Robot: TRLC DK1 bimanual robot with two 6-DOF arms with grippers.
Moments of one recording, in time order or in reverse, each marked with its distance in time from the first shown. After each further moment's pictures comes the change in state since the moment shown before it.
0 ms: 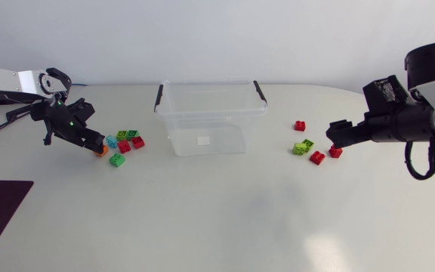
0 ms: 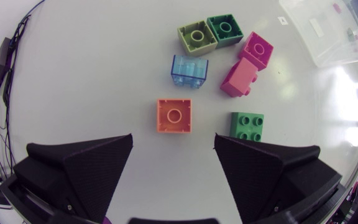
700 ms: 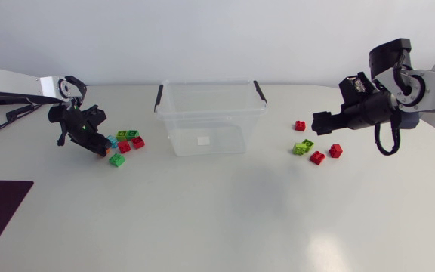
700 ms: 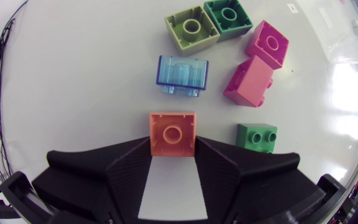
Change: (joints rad) left arm -0.032 0.134 0.108 -0.048 -0.032 0.011; right arm -0.019 0.323 0.199 0.032 -0.024 0.027
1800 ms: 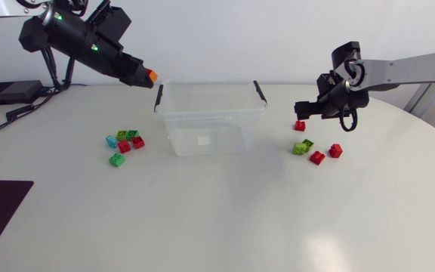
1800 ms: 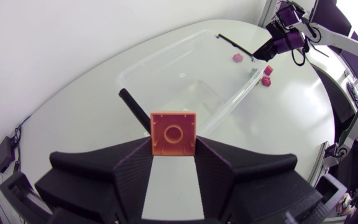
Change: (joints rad) left arm -0.380 -0.566 -0.015 -0.040 0.237 -0.238; right arm 0.002 0.475 0.463 -0.084 0.055 0.133
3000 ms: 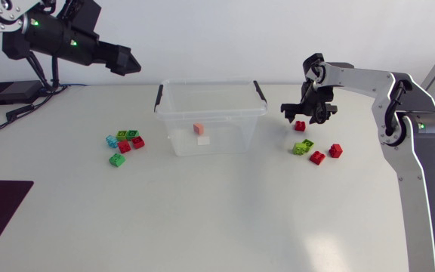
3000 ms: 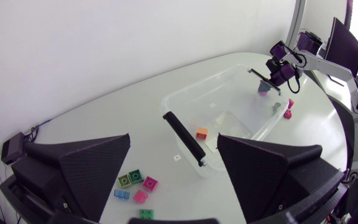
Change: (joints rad) left arm 0.126 -0.069 -0.129 0.274 0.023 -0.051; right arm 0.025 0.499 0.668 -0.343 0.134 0.186
